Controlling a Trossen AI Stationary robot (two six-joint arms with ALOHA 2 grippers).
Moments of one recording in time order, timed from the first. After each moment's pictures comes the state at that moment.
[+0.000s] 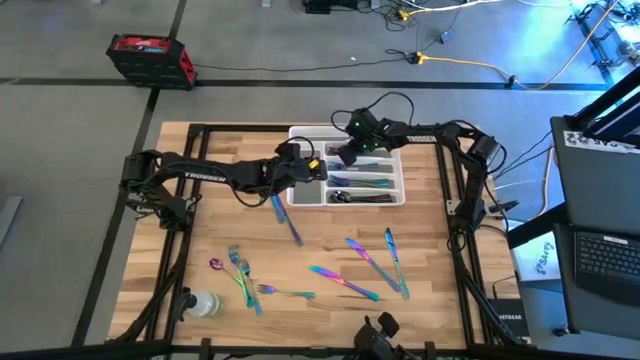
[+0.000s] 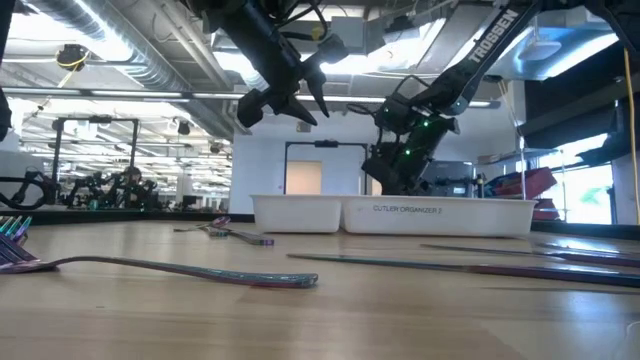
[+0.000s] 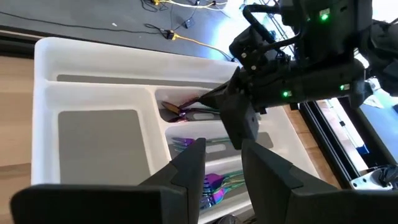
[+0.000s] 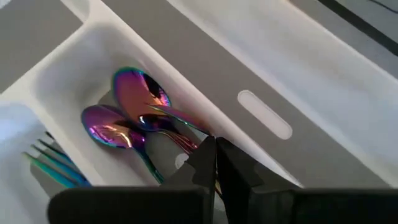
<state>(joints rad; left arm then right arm) 0.11 1.63 1.14 -0.12 -0.69 -1.04 -0.67 1.91 1.11 -0.19 -0.02 0.14</state>
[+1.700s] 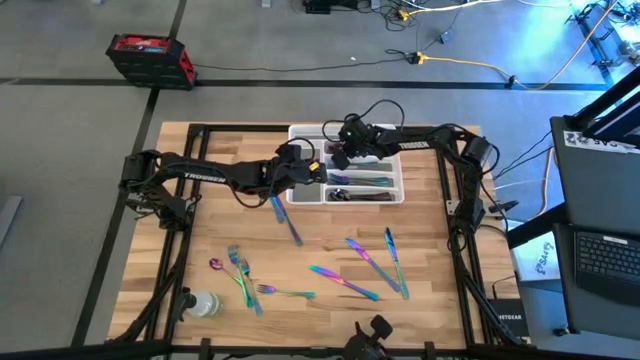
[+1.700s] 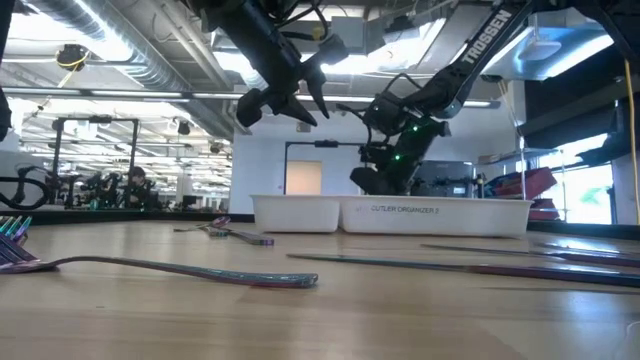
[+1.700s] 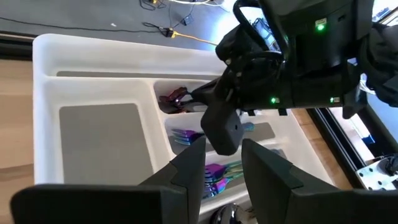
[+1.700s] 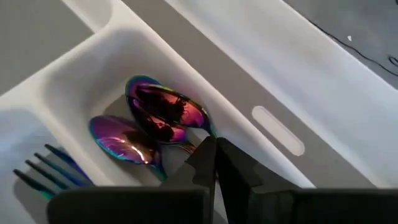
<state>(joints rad) 0.10 1.63 1.14 -0.13 -0.68 -1.01 -0.59 1.95 1.11 -0.09 0.15 0.12</state>
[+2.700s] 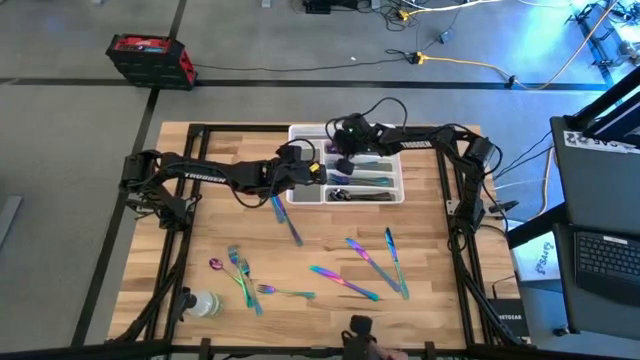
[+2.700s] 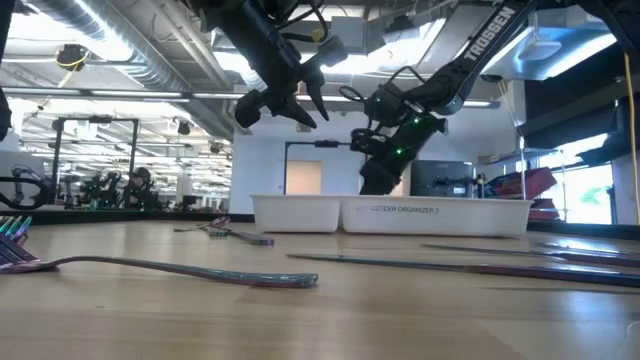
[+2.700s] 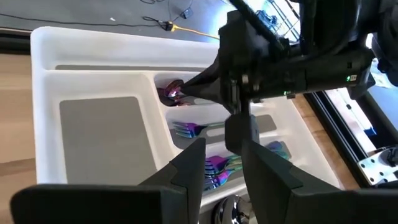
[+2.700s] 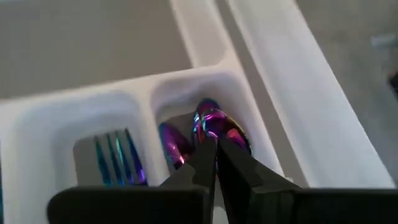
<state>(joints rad) 0.10 1.63 1.14 -0.15 -0.66 -1.01 -0.59 1.92 1.11 -0.03 -0.05 -0.41</state>
